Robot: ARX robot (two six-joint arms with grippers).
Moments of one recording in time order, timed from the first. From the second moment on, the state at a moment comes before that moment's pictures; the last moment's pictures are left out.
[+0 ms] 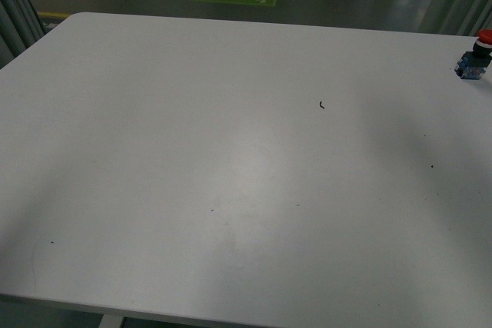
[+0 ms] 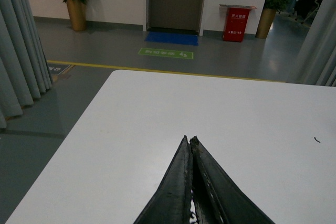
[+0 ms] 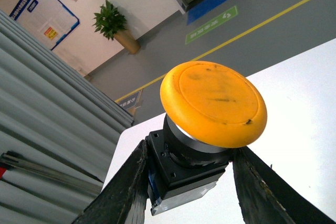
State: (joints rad) left arm 0.00 0.35 0.02 0.35 0.00 -0.01; right arm 0.41 1.15 0.70 0.34 0.22 0.69
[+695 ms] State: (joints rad) left arm 0.00 0.04 0.02 0.01 0.00 -0.01; right arm 0.38 1.19 0.68 0.39 0.24 0.62
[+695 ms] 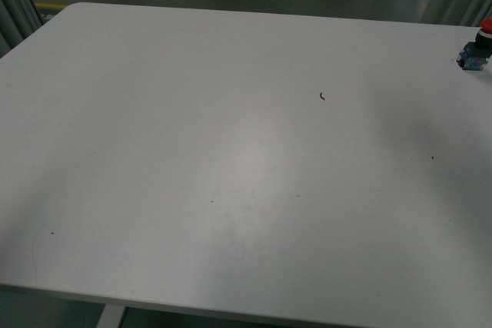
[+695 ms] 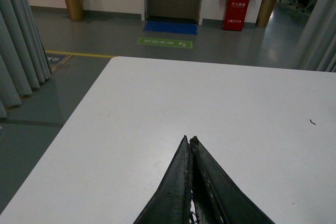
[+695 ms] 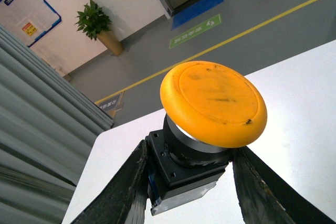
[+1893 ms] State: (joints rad) left arm 0.00 0.00 0.02 0.00 0.00 -0.01; right arm 0.14 1.86 0.81 0.88 0.58 -0.15
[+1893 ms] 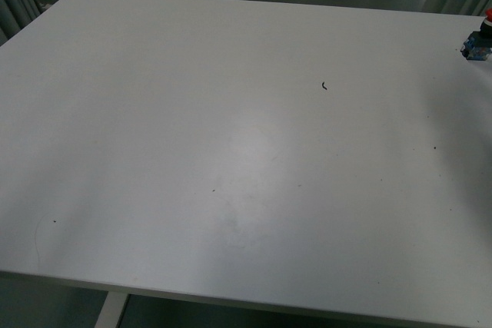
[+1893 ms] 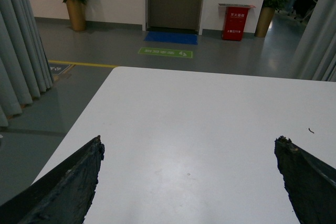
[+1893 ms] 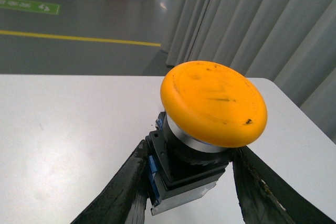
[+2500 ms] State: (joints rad) left arm 0.00 0.00 0.02 0.00 0.00 -0.01; right arm -0.03 2.10 0.99 0.70 0.48 -0.04
